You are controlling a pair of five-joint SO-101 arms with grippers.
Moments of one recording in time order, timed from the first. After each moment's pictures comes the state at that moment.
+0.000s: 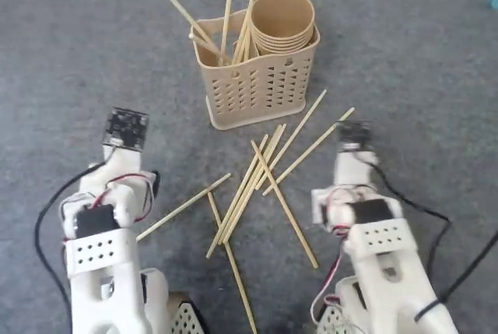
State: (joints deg) left arm -20.6 -57.5 72.0 53.1 -20.1; right arm -17.1 -46.9 70.9 52.2 -5.9
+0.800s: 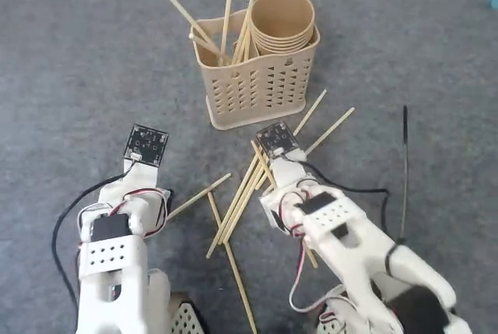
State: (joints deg) left arm -17.2 -57.5 81.9 48.0 -19.8; right arm -33.5 -20.9 66.2 27.2 -2.6
